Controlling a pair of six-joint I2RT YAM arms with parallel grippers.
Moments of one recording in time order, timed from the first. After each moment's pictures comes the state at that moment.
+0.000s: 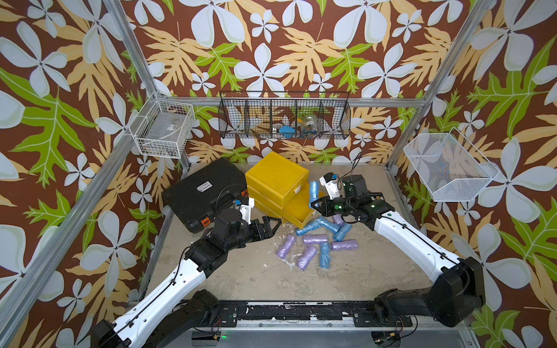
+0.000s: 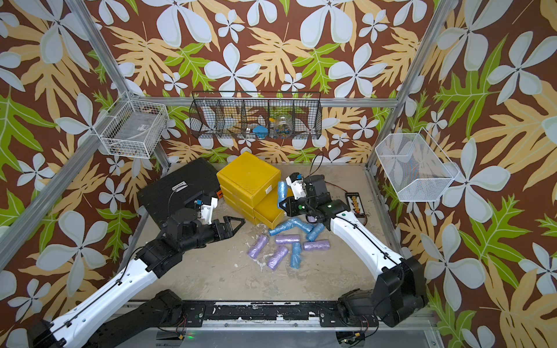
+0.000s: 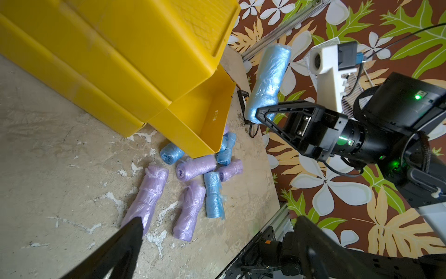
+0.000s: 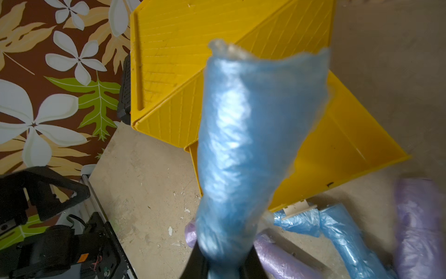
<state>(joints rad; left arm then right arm) -0.59 0.86 0.73 -0.30 0.26 -0.85 0.41 1.40 1.12 -0.40 -0.45 0.30</state>
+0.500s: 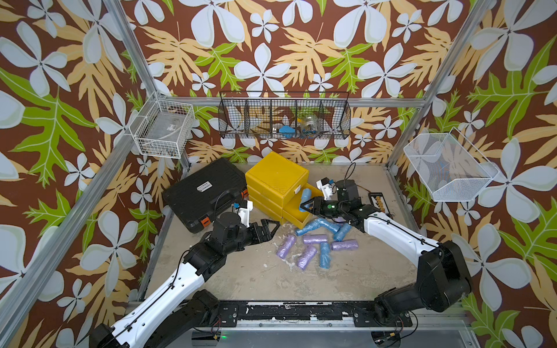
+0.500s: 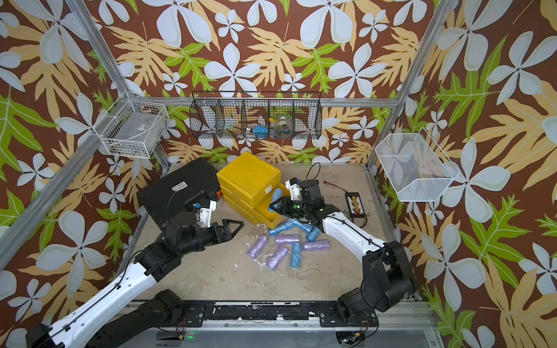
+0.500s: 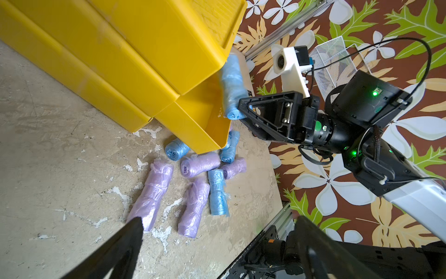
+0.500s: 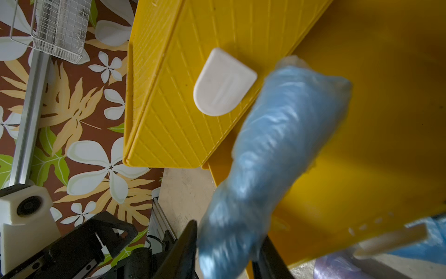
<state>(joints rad) -0.59 0.84 0.70 -0.30 0.25 -0.85 0.42 1.49 1.01 -0.11 -0.59 0.71</state>
